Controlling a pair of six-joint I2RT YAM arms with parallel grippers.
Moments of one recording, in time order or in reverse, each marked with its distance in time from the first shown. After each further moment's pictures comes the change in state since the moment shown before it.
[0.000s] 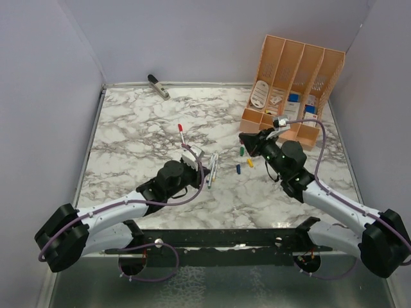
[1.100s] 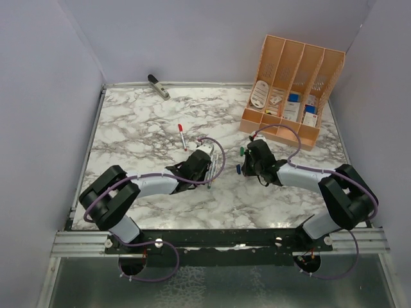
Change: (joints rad) left arm 0.032 0.501 0.263 -0.262 -0.185 -0.104; right arm 0.000 0.445 0.092 -0.440 0.095 0.078
